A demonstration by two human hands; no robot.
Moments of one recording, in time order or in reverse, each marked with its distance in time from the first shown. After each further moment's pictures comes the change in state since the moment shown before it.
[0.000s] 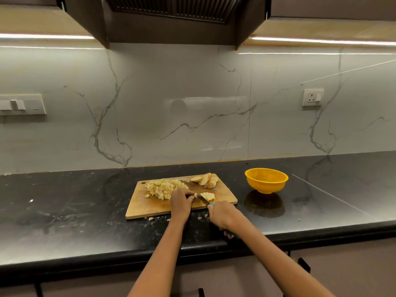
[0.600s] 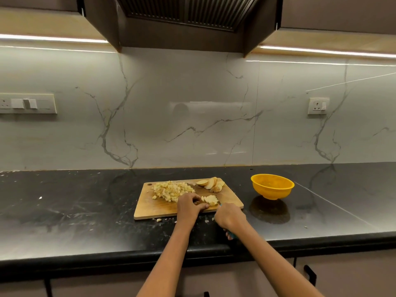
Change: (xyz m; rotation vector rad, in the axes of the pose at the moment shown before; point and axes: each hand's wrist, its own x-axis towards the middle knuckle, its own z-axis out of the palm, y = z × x) left_hand -0.009 -0.004 -0.006 -0.089 -0.064 -0.007; right_hand -0.002 -0.011 0.002 0.017 0.107 0.080
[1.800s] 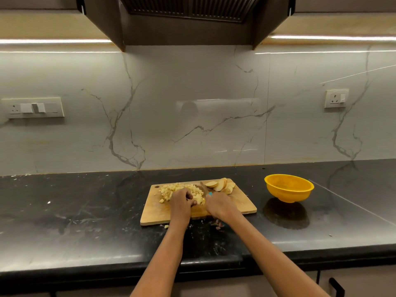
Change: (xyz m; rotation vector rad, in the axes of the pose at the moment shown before) left_hand 0.029 -0.028 -0.024 0.131 0.119 -0.020; right_hand 0.044 -0.044 0.010 0.023 0.071 -0.255
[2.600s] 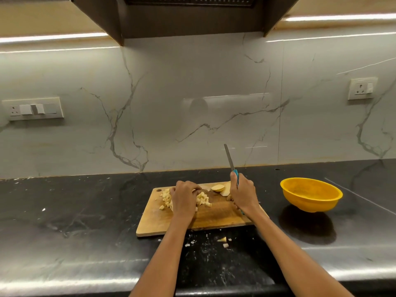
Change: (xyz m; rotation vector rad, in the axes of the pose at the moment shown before) left_hand 0.047 -0.002 0.014 0.215 0.093 0.140; right_hand 0.092 0.061 0.001 0.427 0.539 -0.157
